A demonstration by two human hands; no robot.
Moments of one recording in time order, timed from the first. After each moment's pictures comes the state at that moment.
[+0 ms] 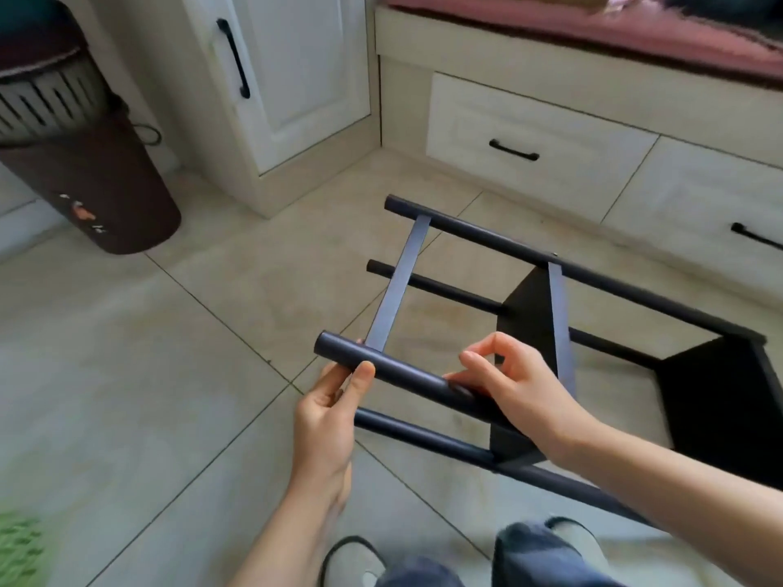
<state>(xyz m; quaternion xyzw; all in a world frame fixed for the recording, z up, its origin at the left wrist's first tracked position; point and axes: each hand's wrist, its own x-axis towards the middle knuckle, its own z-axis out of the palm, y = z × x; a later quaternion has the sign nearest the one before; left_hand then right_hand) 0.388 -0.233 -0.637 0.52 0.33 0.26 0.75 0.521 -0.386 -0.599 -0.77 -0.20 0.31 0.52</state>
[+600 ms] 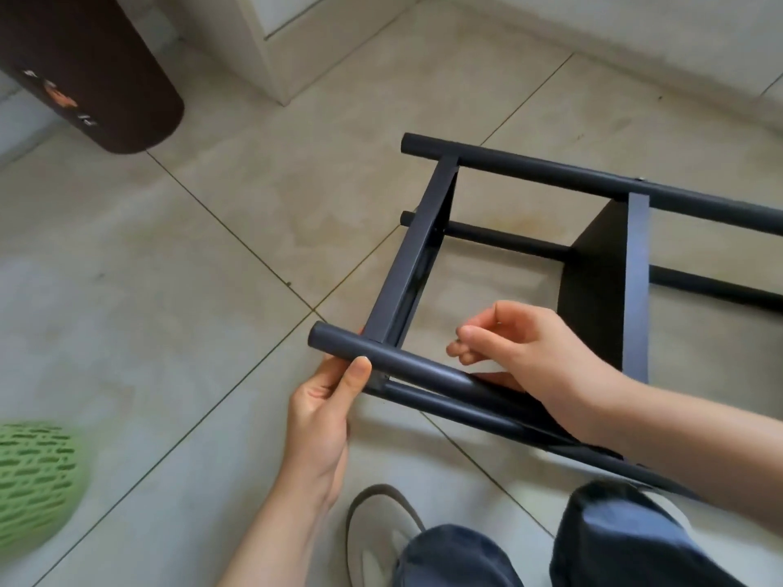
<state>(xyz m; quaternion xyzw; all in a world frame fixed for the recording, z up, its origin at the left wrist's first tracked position) 0.359 -0.211 -0.723 0.48 0.41 0.20 0.75 0.528 -0.339 -0.663 -0.72 -0.09 0.47 0.51</state>
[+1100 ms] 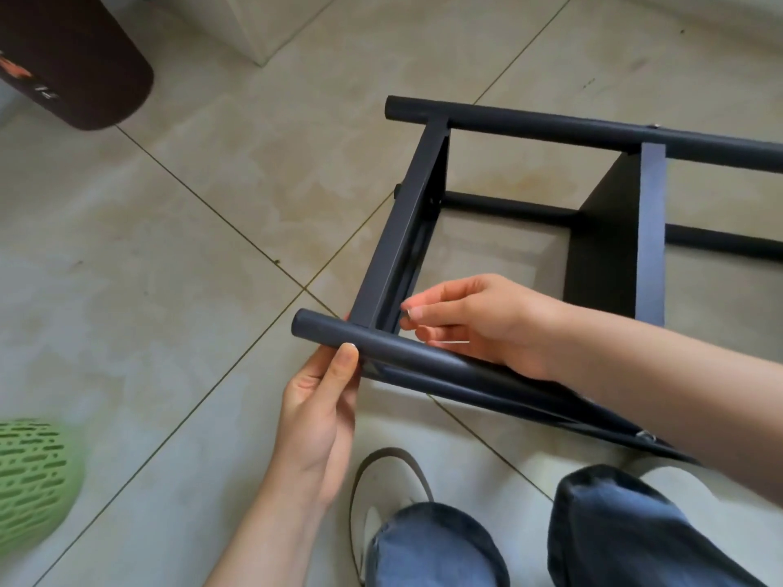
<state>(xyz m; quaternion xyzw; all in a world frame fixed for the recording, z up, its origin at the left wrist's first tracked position) 0.357 -0.212 -0.736 0.39 0.38 0.19 0.81 0.537 -0.299 -0.705 -0.59 0.01 0.62 0.51</state>
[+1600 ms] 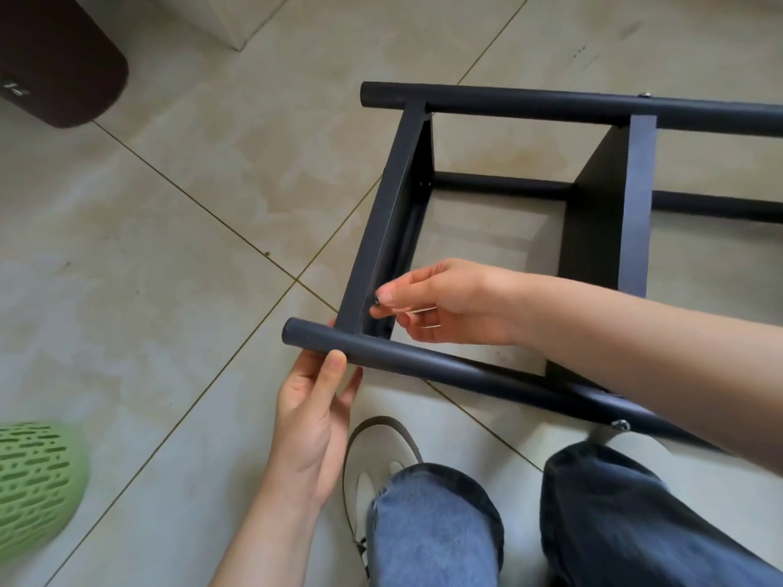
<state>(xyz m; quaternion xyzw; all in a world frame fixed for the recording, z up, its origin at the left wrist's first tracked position) 0.347 -0.213 -0.747 0.40 0.38 0.19 0.81 0.541 -0.279 -0.723 -0.55 0.00 0.68 0.49</state>
